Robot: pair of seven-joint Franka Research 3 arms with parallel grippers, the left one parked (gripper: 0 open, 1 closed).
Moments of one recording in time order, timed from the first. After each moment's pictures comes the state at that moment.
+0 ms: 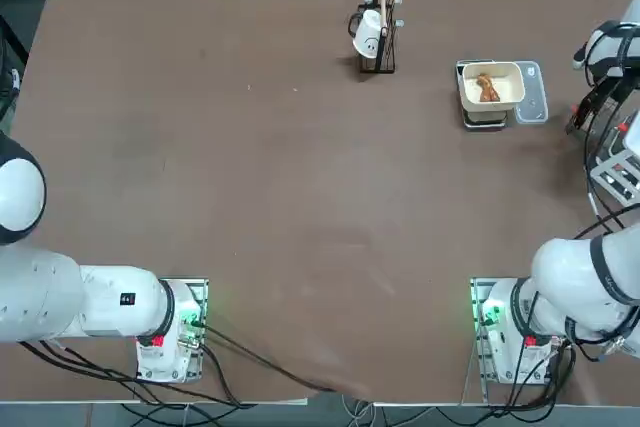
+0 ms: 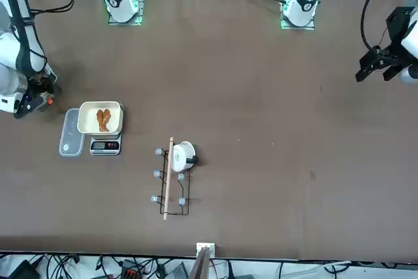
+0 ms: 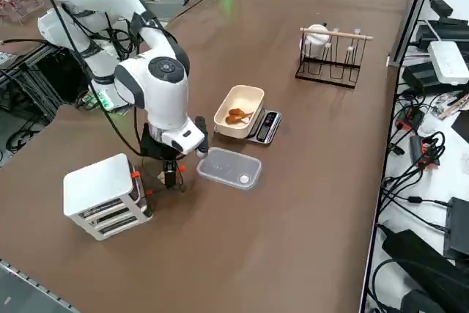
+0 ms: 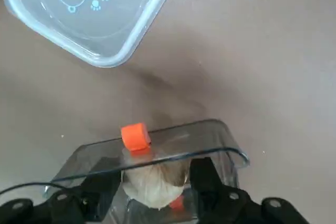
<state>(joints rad) -0.51 0.35 0.01 -2.11 -0.33 2.31 -0.84</state>
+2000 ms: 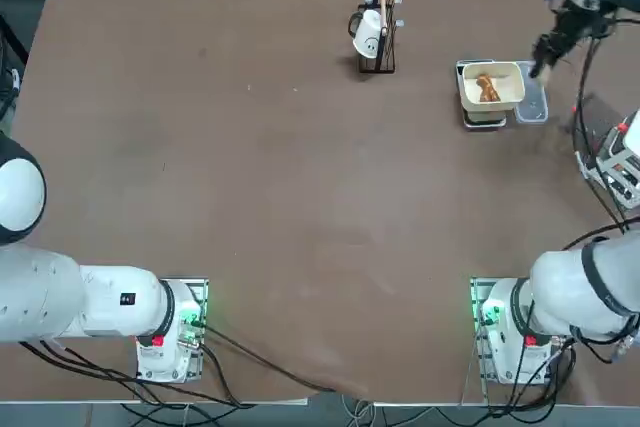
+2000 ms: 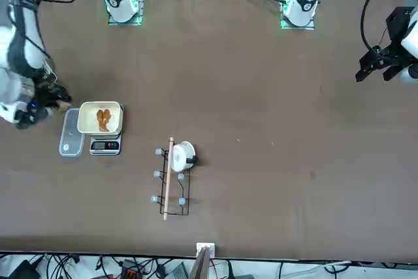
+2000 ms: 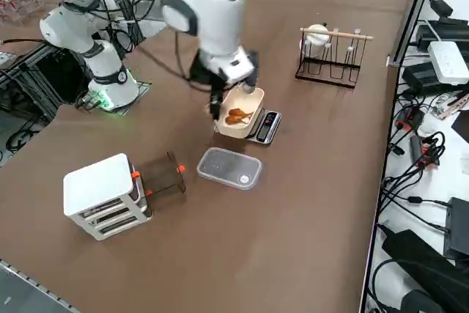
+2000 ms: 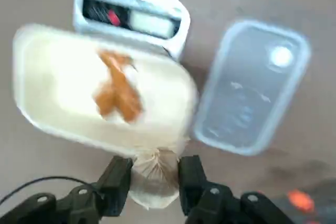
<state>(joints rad) -0.18 0.26 0.04 -1.93 0.04 1.98 -0.37</state>
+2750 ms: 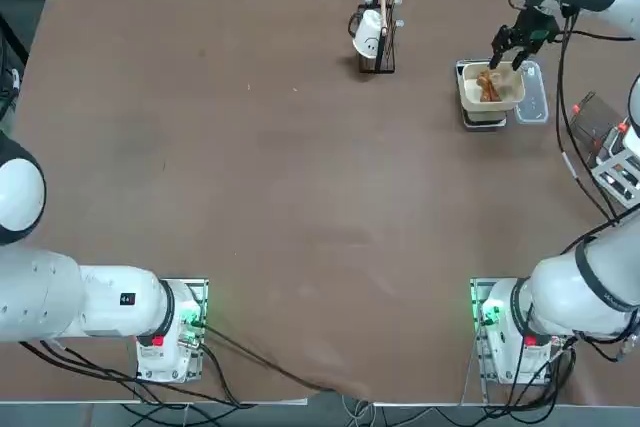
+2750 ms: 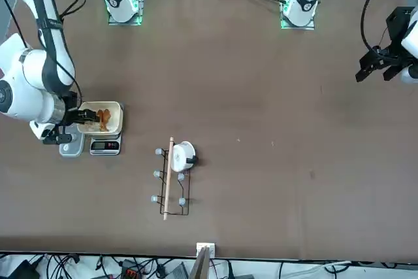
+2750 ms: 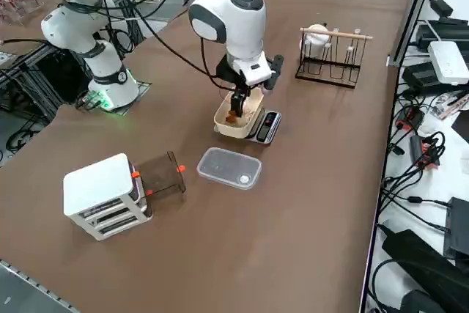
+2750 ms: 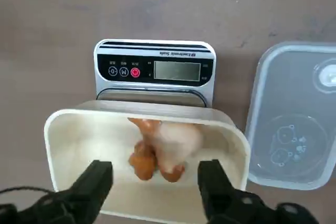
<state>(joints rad) -0.12 0.35 0.03 -1.91 0.11 2.08 -0.20</state>
